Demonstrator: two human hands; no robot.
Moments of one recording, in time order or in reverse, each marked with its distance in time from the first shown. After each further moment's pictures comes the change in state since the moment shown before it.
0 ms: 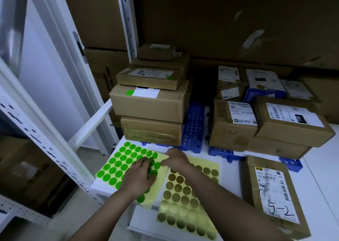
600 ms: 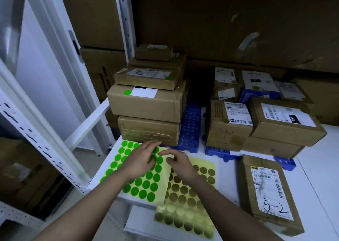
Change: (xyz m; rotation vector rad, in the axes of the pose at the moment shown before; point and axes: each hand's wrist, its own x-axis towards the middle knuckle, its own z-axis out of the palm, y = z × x) left_hand 0.028 0.016 -0.040 -0.095 0.028 0.292; right_hand -0.038 0.025 0.002 0.557 0.181 -0.359
